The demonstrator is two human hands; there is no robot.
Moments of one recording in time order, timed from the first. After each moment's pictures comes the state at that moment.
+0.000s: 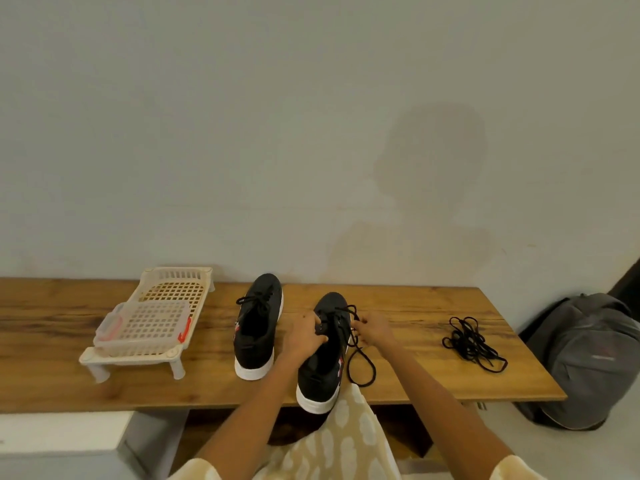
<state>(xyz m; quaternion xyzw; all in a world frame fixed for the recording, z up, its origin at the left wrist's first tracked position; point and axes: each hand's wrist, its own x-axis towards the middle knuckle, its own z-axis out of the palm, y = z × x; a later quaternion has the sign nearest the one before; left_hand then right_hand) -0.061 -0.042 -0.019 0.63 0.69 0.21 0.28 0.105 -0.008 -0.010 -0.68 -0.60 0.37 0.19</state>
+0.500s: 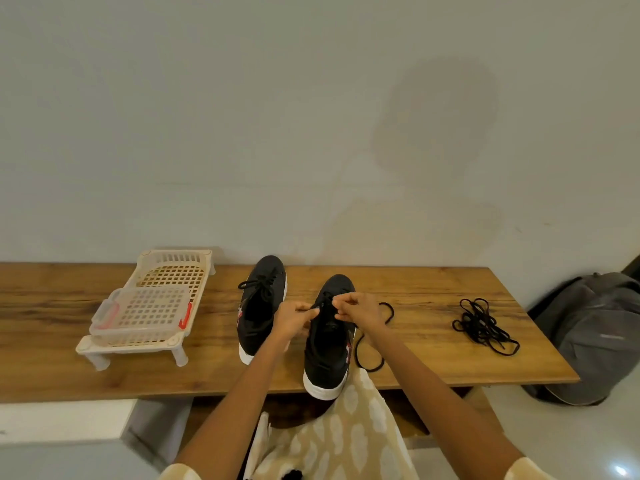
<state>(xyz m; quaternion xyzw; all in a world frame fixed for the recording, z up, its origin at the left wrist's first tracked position) -0.093 -0.036 -0.032 0.45 0.65 0.38 0.48 0.065 -0.017 -0.007 -0.59 -0.53 0.50 0.35</state>
